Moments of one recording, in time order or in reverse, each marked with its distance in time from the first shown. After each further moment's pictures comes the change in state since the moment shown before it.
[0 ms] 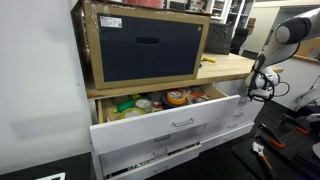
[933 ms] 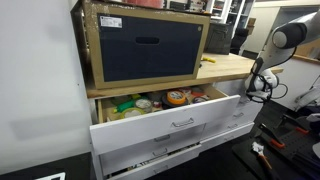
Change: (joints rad) arm 0.016 0.056 -0.022 0.035 0.037 0.058 0.082
